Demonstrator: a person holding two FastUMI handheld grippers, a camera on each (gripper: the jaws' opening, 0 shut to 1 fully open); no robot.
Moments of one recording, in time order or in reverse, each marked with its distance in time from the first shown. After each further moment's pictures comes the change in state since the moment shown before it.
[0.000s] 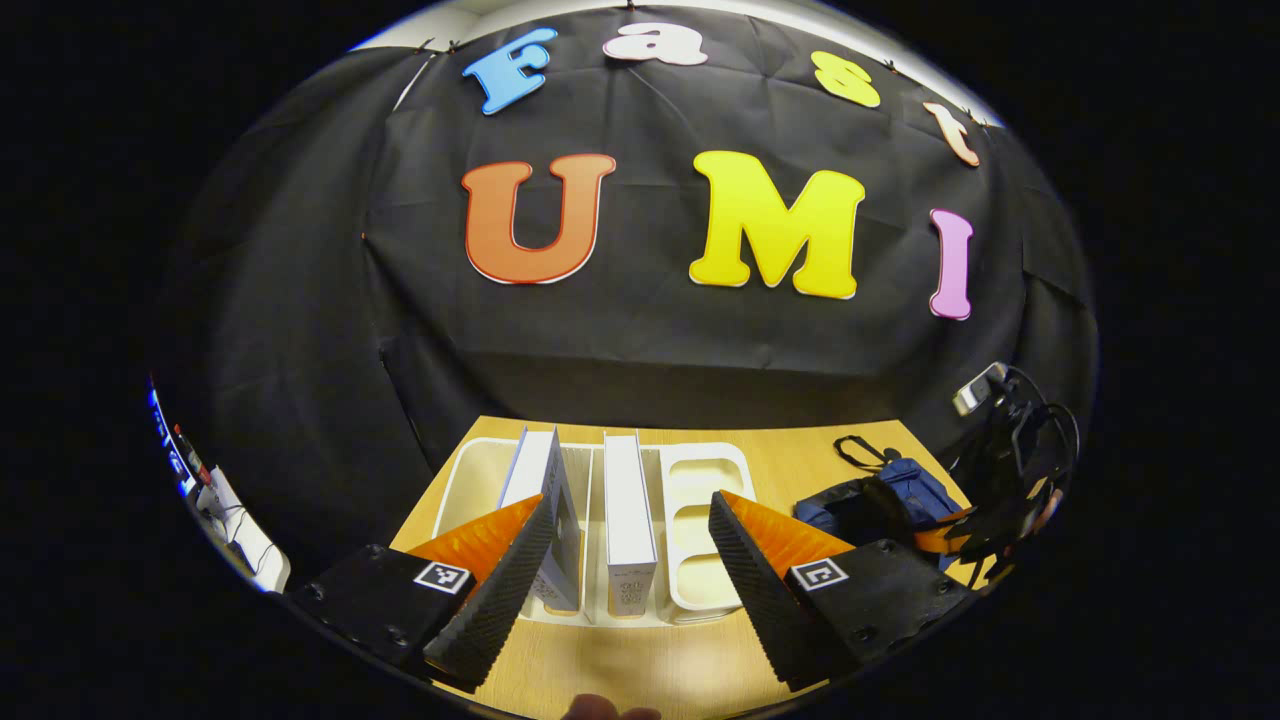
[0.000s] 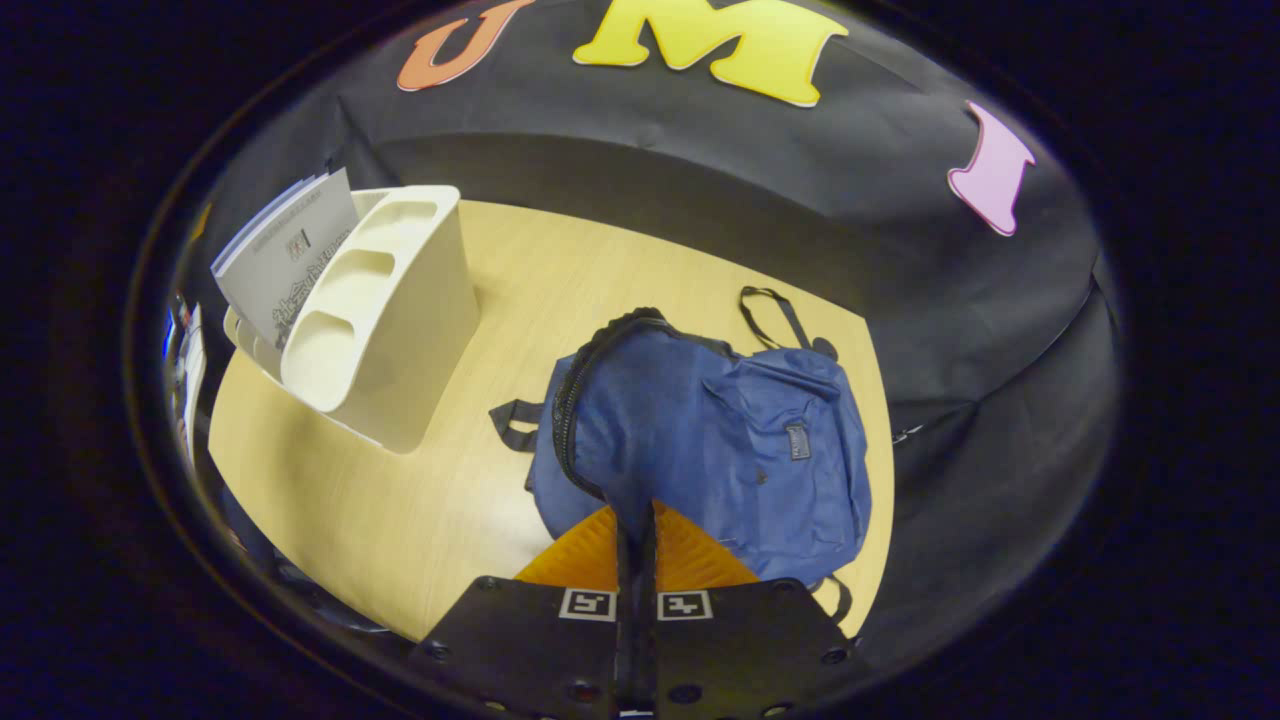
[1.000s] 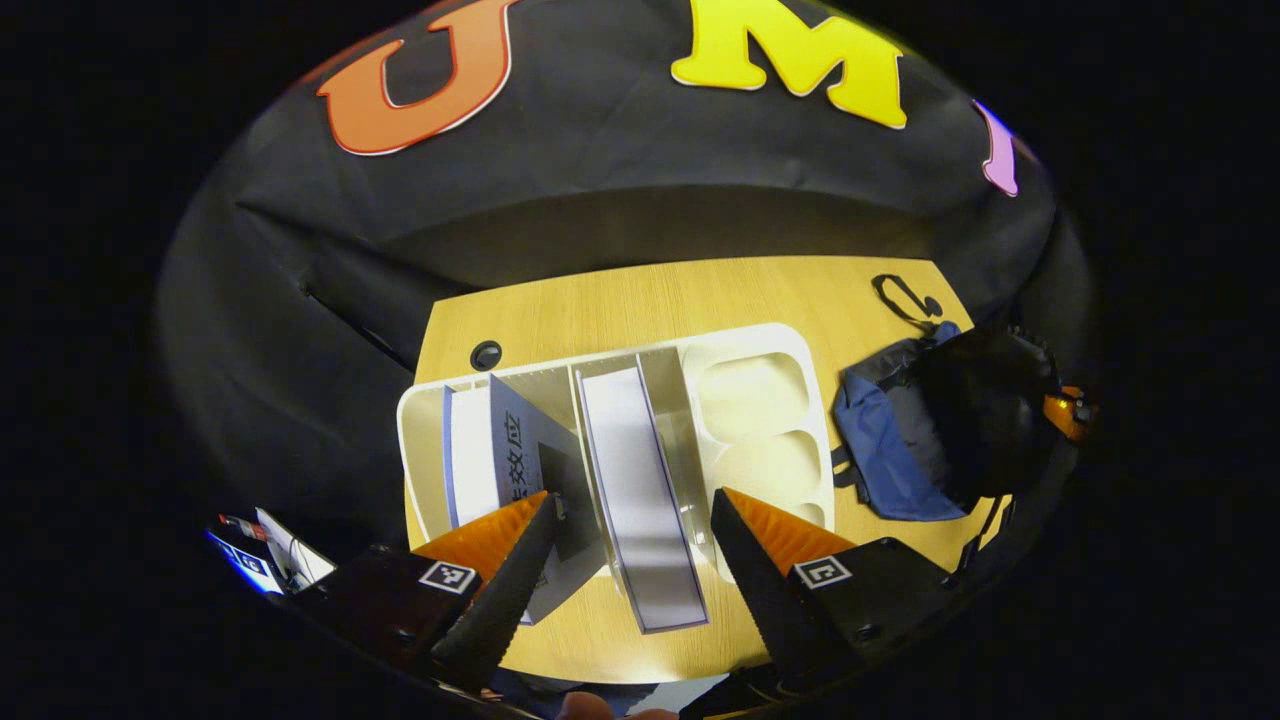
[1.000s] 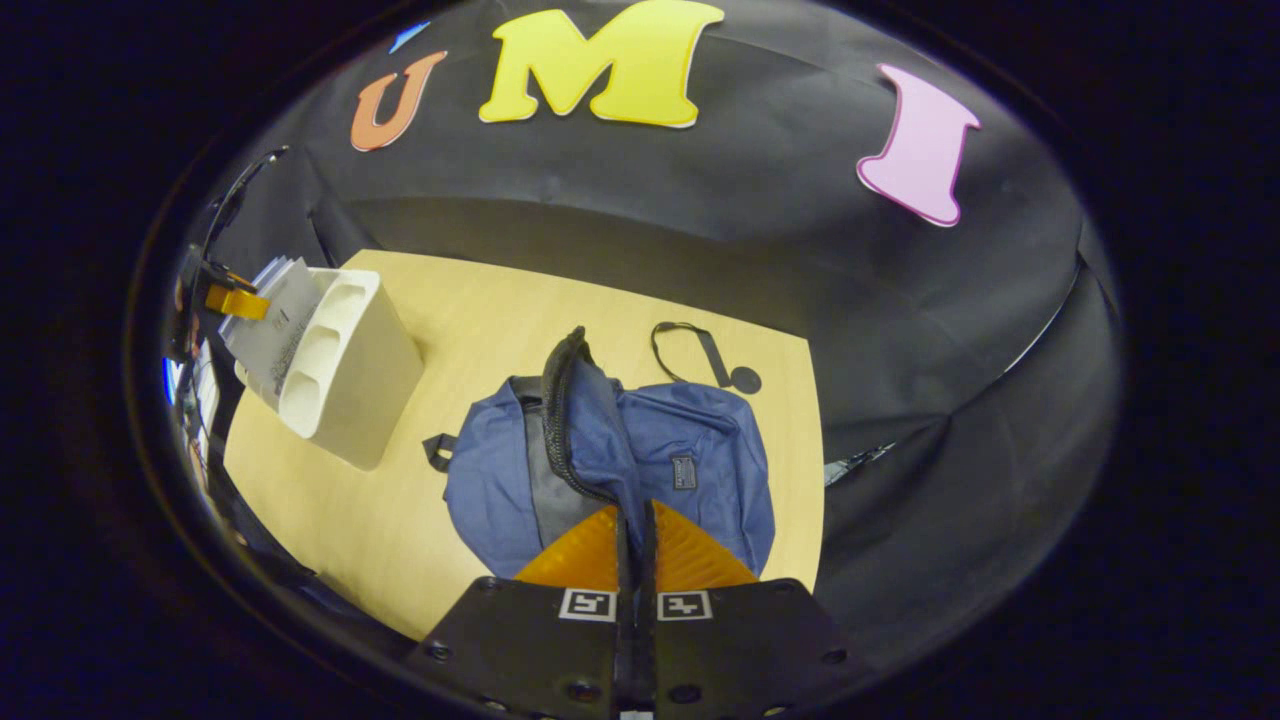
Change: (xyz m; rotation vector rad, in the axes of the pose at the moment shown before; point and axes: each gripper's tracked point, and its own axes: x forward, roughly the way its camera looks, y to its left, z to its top) left arm 0.084 0.004 -0.036 0.156 0.673 -0.039; right arm -0.022 -0.134 0.033 0.059 -0.071 0.037
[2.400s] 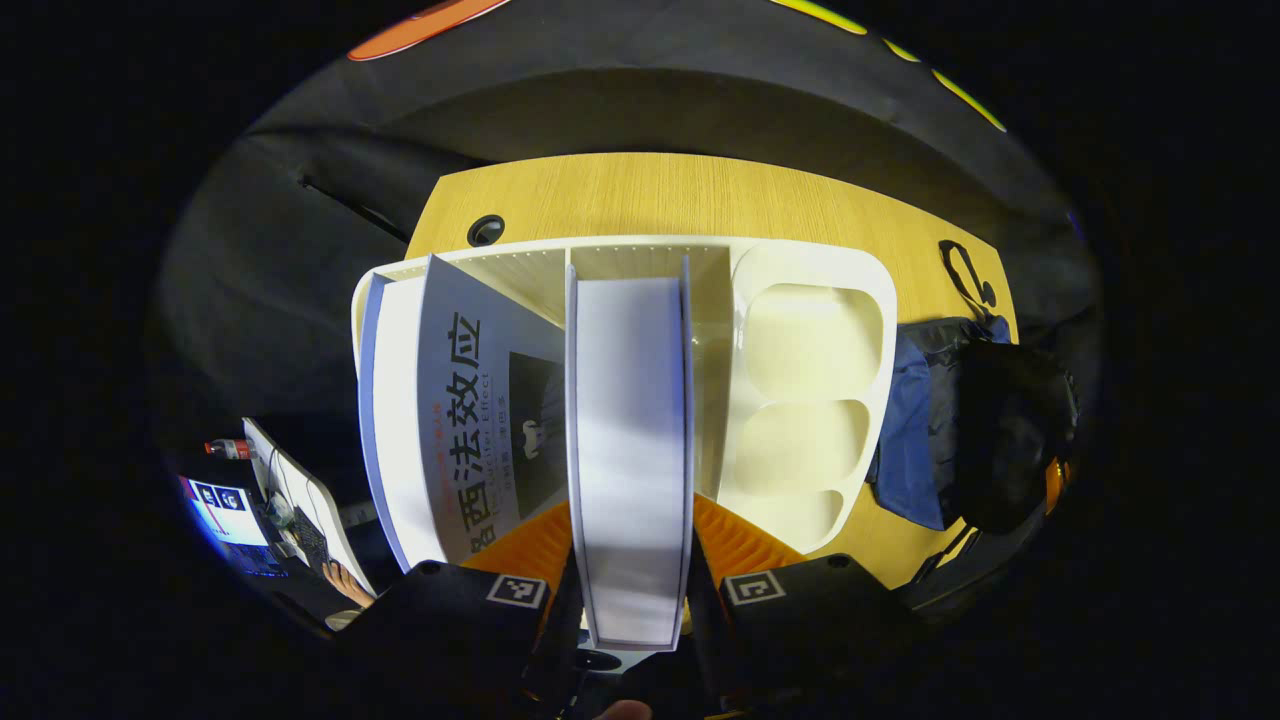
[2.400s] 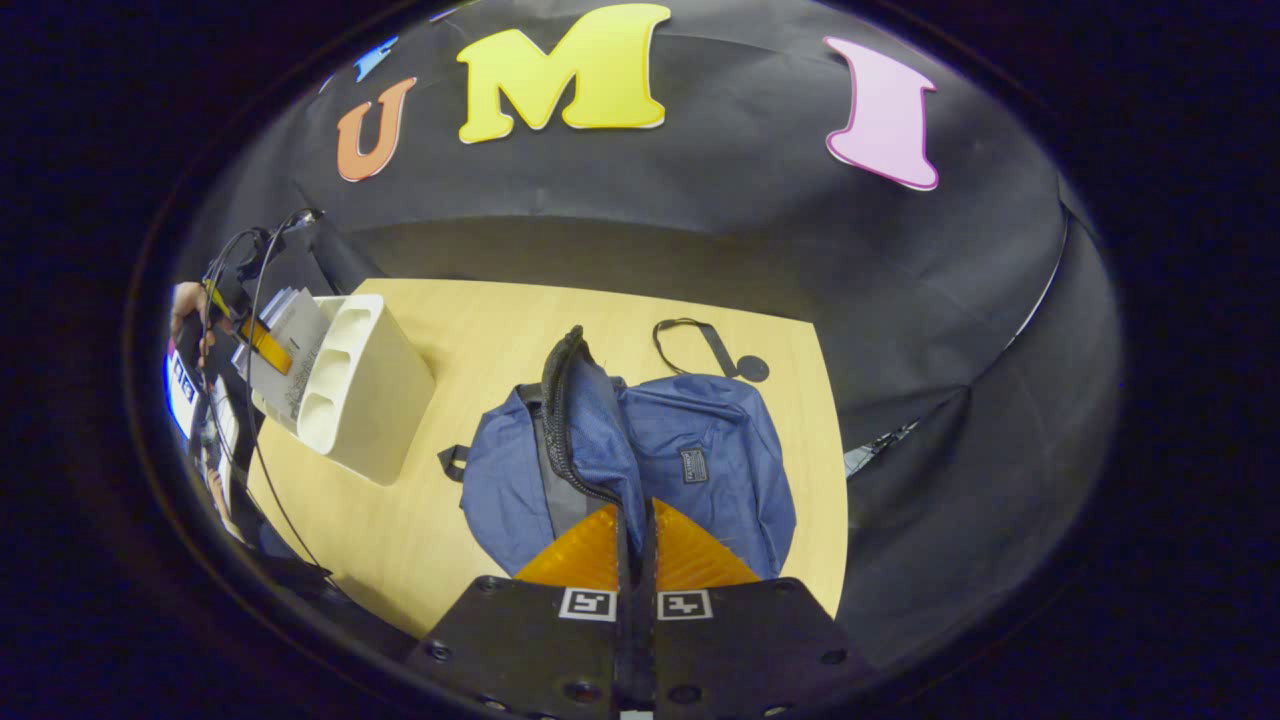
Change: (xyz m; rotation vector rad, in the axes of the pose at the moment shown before) left arm 0.027 -0.013 -0.040 -0.205 0.341 0.006; right arm -0.002 0.005 -0.017 0.085 -0.037 0.066
